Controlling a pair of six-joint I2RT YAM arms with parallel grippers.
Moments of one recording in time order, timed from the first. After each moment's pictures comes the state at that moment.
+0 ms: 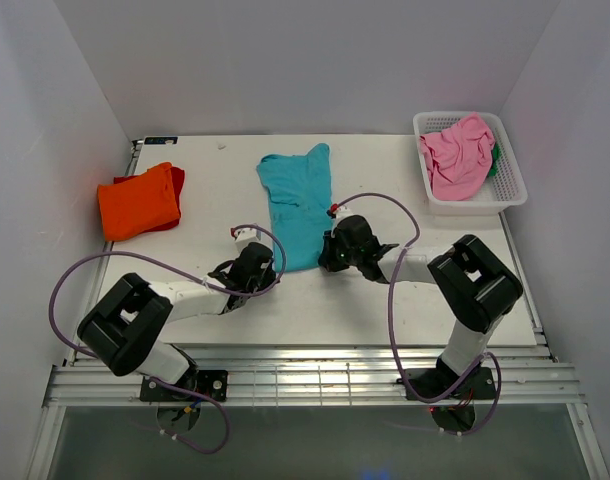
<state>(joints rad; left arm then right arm) -0.69 1.46 0.53 0.18 -0.31 -0.78 0.70 1.76 0.81 0.28 -0.12 0.40</state>
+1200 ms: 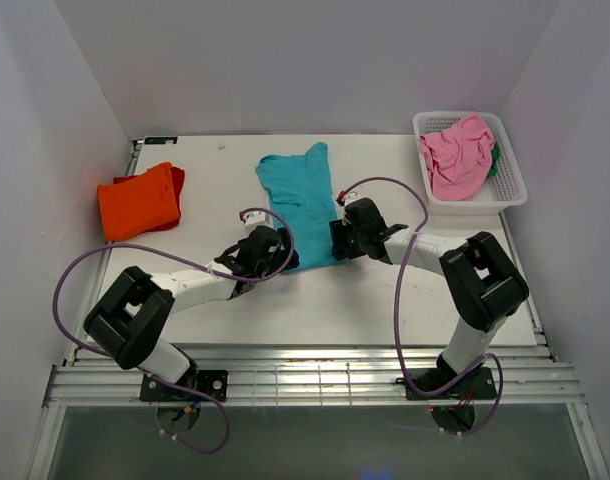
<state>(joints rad) -0.69 1.50 0.69 0.11 -0.29 -0.76 0.62 1.73 0.96 -0.05 0.01 0.24</state>
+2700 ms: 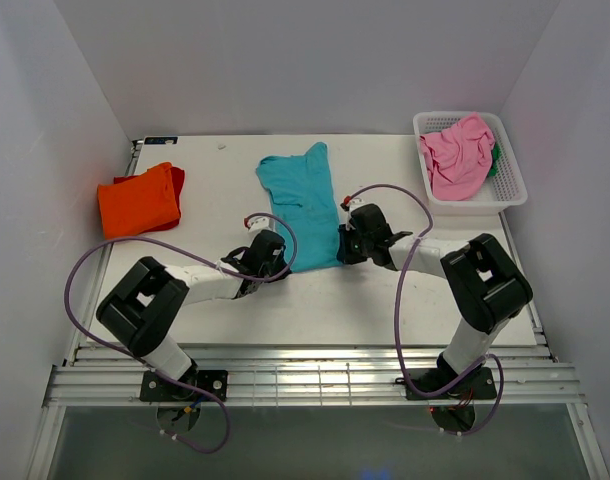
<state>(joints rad) -0.69 1.59 0.68 0.13 -0.22 -0.81 0.59 1.72 0.87 0.04 -0.09 0.29</state>
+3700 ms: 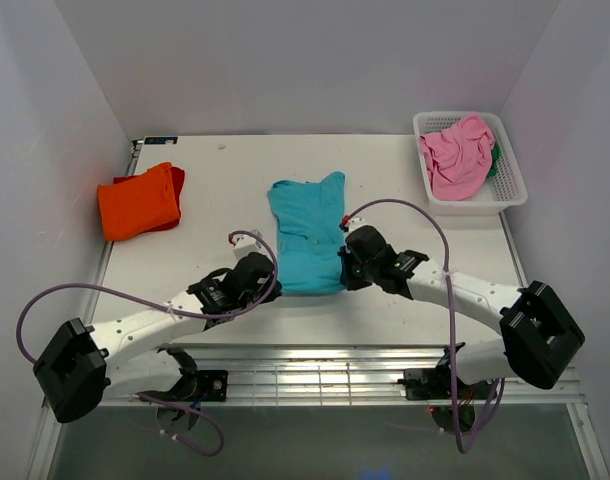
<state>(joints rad) -0.87 1.11 0.58 -0.24 -0.32 -0.92 0.81 1.35 0.76 -0.28 0.06 0.41</state>
